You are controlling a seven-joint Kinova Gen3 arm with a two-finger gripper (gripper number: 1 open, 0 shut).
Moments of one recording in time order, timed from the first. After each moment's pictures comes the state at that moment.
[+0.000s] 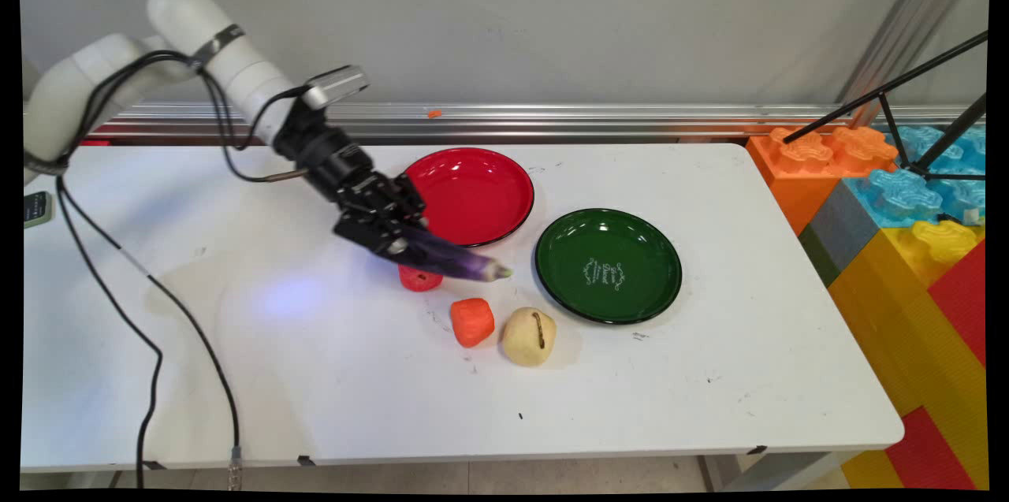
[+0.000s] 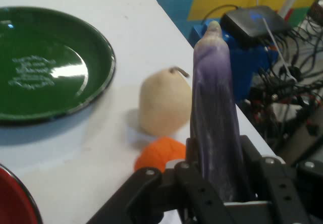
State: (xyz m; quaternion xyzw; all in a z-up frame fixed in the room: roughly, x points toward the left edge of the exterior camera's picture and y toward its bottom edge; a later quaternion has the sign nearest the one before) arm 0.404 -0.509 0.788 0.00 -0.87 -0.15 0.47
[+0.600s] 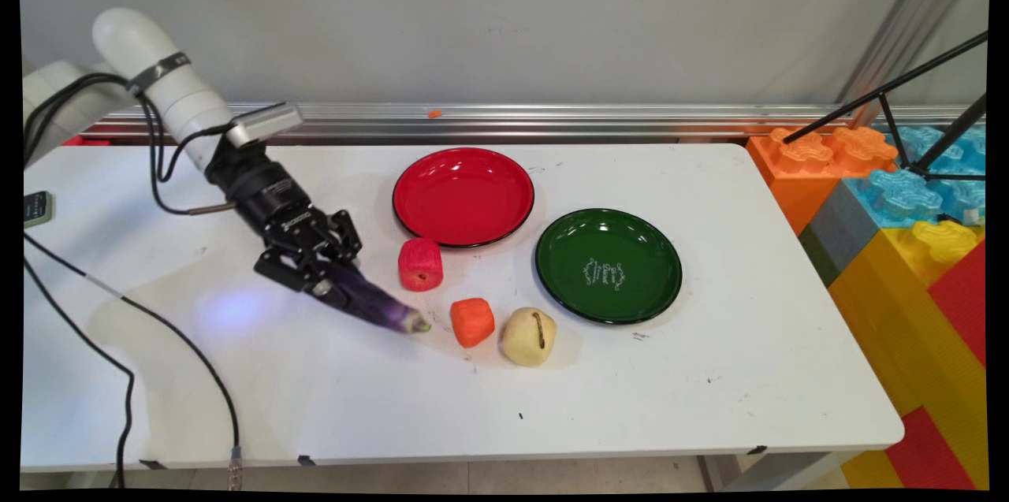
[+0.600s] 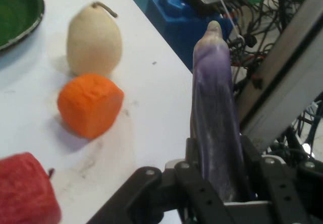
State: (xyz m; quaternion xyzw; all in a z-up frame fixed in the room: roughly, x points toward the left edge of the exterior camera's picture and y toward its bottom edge) arm 0.460 -0.463 0.765 -0.03 -0.87 -0.18 0.45
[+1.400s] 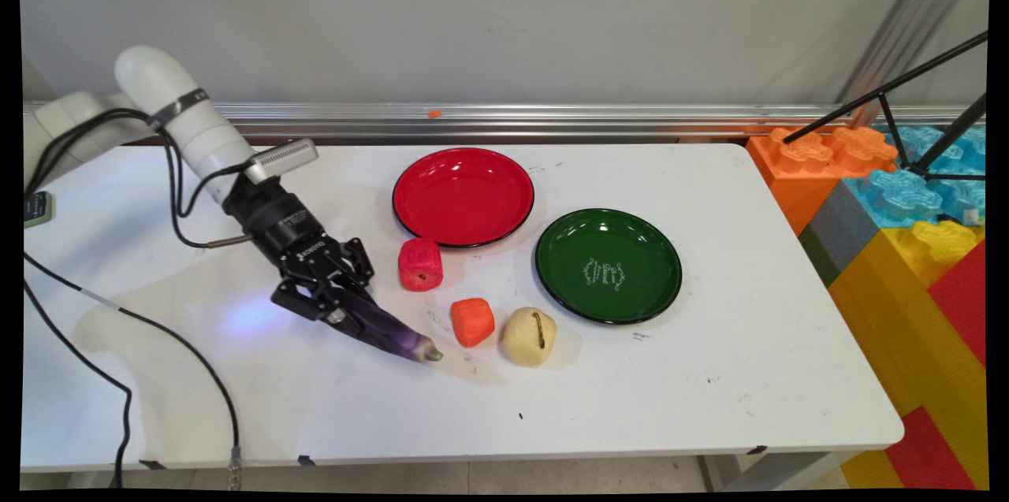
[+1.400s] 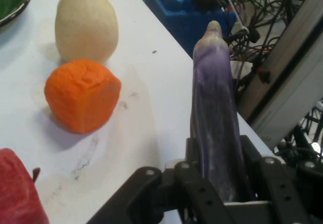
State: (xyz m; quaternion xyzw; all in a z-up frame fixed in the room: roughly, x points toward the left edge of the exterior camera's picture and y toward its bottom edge) arm 0.444 -0.453 0.728 -0.03 -0.87 -0.18 0.45
